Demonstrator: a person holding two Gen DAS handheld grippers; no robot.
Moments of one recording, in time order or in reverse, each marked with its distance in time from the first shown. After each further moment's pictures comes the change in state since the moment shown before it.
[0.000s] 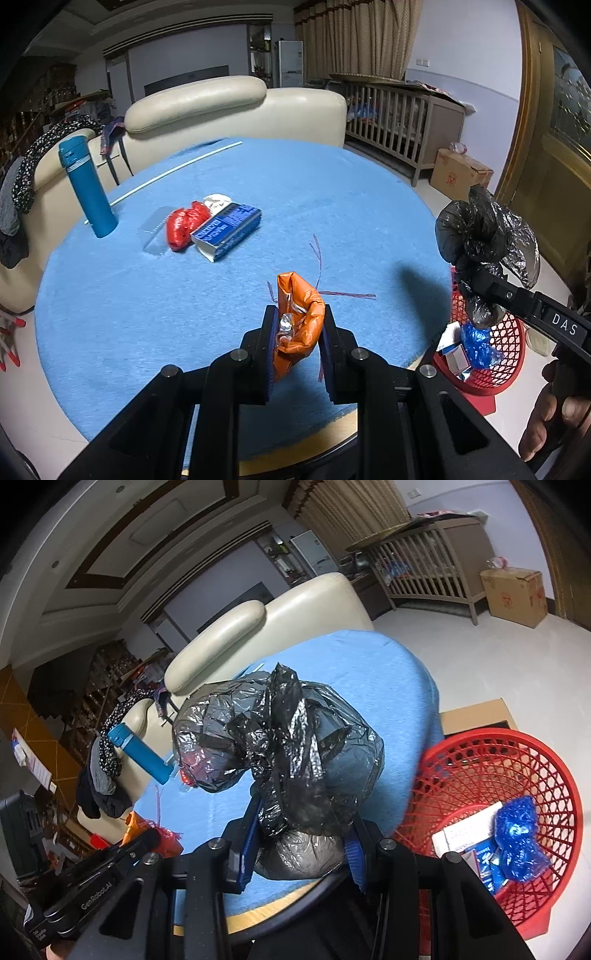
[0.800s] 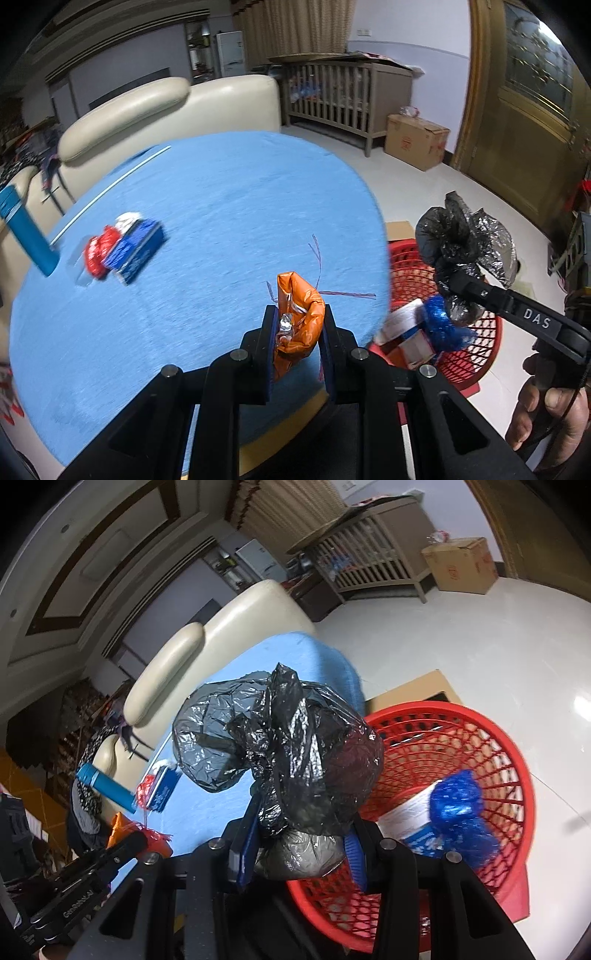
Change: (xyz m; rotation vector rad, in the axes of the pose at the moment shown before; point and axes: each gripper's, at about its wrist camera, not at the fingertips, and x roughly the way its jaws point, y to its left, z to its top) left arm 0.034 -0.092 0.011 0.187 0.064 -0.123; right arm -0.023 -0.095 -0.008 0.186 -0.027 -0.098
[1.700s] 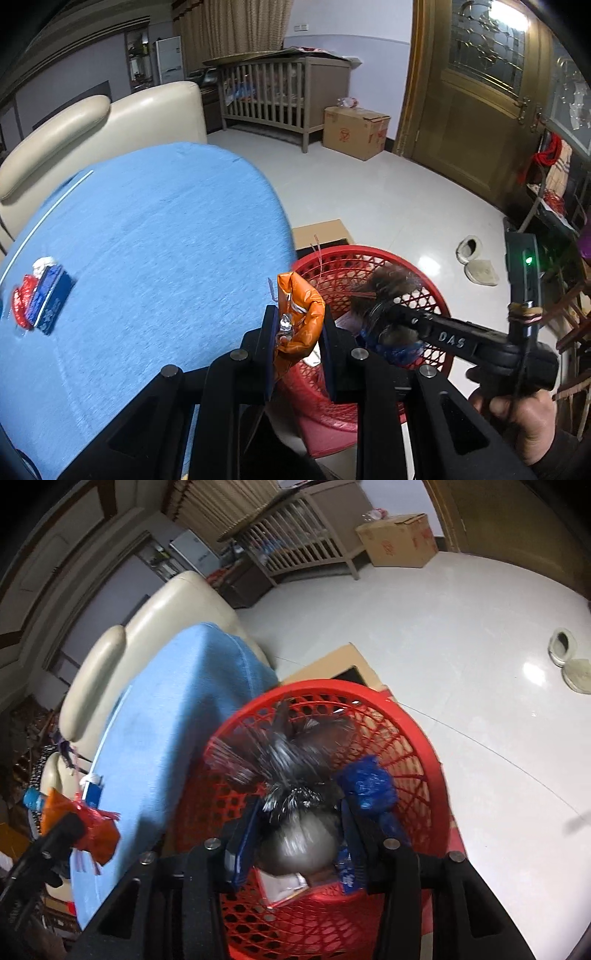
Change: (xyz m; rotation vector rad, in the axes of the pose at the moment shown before) left arm 0.033 -0.065 0.027 0.119 0.005 -0.203; right arm 0.013 -0.068 0.006 0.111 0.078 -0.237
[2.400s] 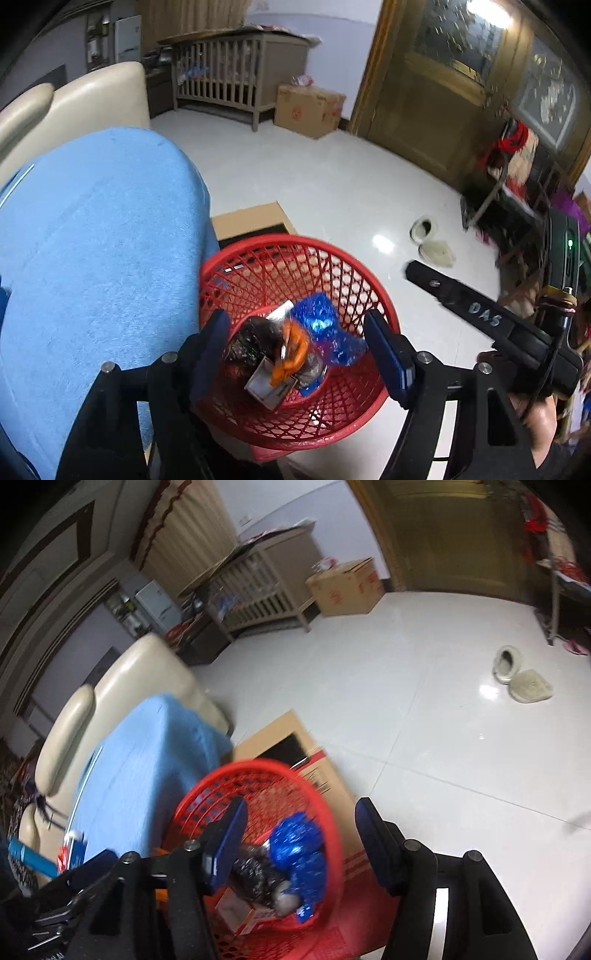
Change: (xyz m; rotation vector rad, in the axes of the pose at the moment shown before) left arm 0.026 -0.031 0.017 0.014 0.085 -0.200; right arm -0.076 -0.032 0.017 0.102 -0.227 -0.150
